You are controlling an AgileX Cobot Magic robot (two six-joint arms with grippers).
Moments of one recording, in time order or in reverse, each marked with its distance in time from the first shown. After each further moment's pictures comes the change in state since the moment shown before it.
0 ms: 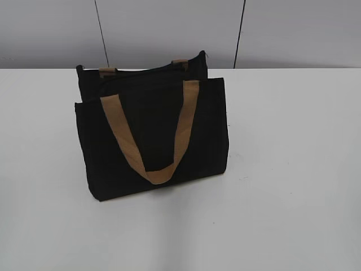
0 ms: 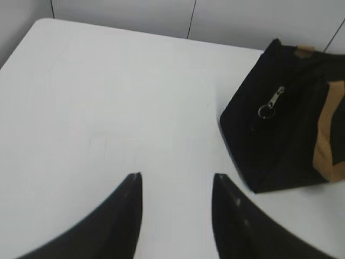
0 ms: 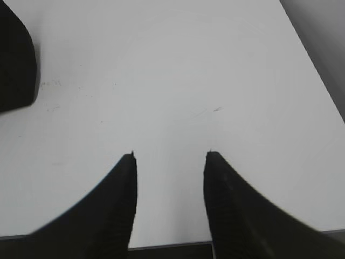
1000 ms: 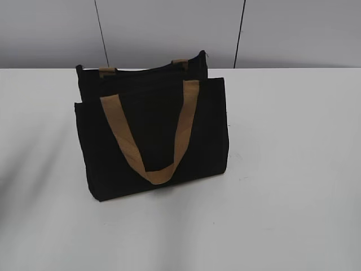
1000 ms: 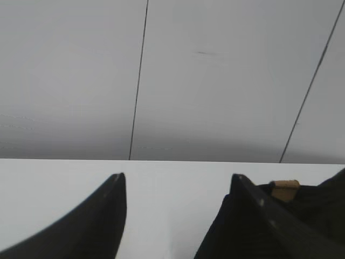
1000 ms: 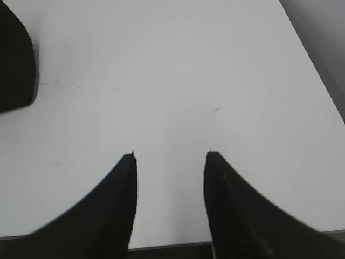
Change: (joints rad) left arm -0.039 0.869 0.273 0.010 -1.496 0.030; right arm 0.000 0.000 0.000 0.001 0.000 0.000
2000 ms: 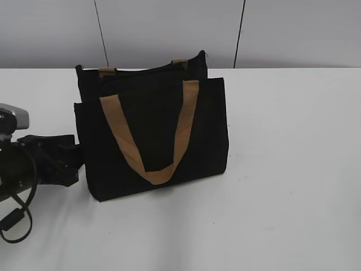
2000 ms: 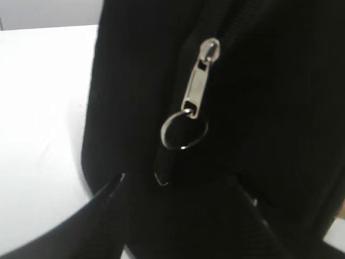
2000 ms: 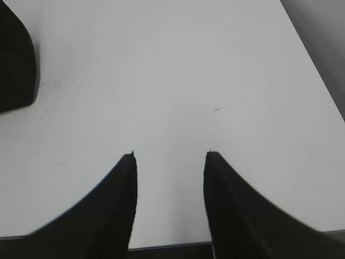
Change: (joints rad) left arm -0.079 0.810 0.012 0.273 -0.540 -0.017; right arm 0.000 0.000 0.000 0.000 0.000 0.000
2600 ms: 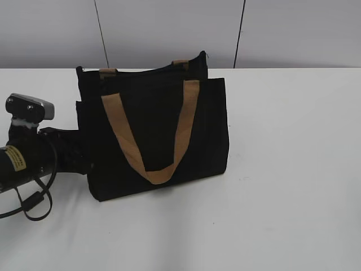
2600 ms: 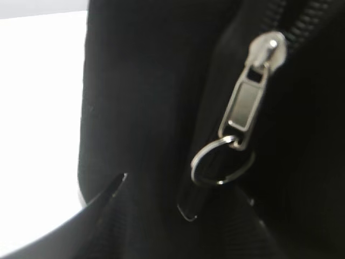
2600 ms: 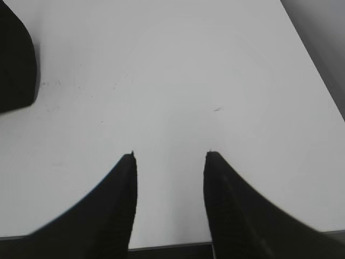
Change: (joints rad) left arm 0.000 0.115 -0.157 0.047 0.093 -0.001; right arm 0.000 0.000 0.000 0.001 0.000 0.000
